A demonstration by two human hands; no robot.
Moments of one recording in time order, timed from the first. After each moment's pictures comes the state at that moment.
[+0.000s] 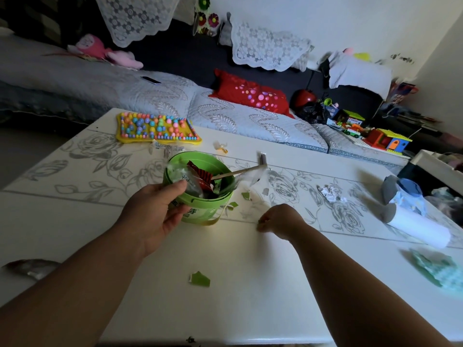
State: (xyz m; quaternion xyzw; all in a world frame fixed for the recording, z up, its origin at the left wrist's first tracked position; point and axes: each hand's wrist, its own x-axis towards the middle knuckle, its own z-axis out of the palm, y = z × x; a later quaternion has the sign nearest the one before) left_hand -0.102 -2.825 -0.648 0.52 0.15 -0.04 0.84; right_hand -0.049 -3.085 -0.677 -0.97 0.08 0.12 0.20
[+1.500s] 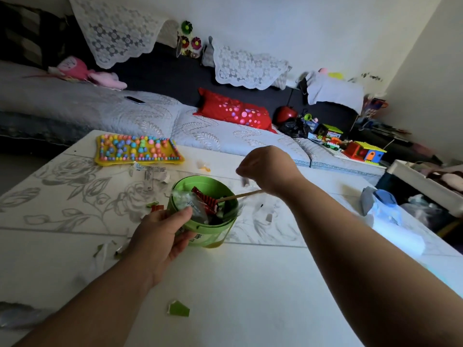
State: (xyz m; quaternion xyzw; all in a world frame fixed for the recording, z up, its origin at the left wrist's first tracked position) left_hand -0.098 -2.864 -0.649 0.51 0.14 -0.05 0.85; right_hand -0.045 -3.039 -0.532 -0.98 -0.06 -0.11 0.18
